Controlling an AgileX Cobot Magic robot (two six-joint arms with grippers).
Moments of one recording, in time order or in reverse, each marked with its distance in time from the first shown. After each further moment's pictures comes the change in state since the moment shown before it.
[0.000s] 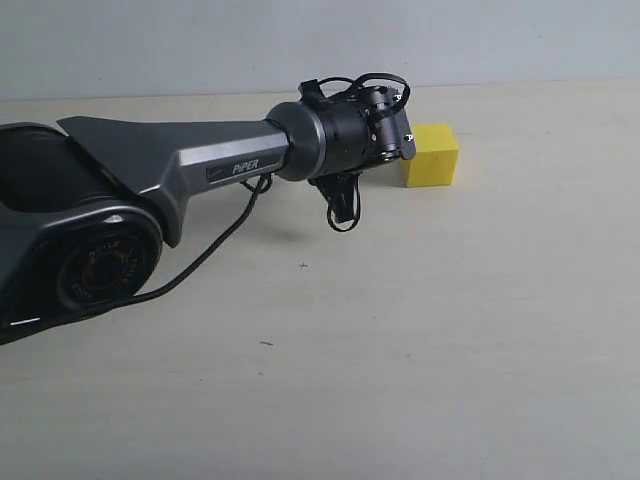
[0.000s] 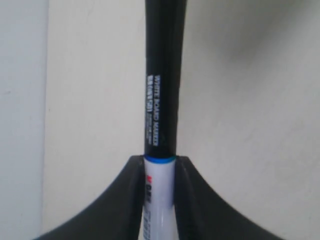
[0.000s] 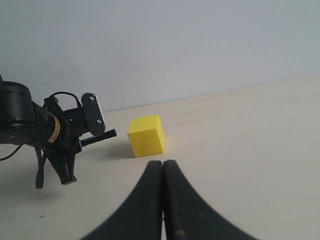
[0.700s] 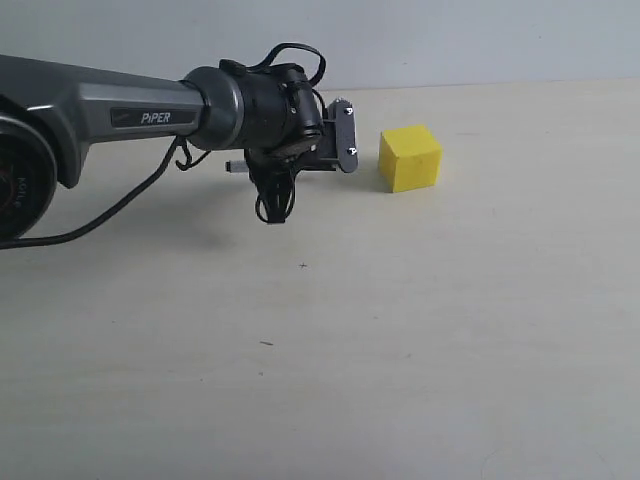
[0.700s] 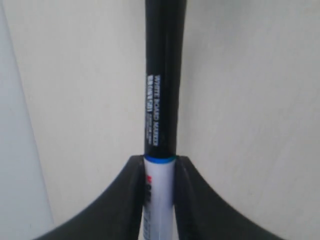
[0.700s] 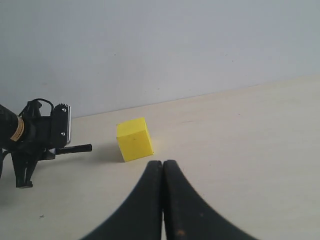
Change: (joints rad) left arm 0.118 -0.174 0.314 -0.064 -0.180 0.284; right arm 0.000 0.000 0.000 0.000 0.000 0.000
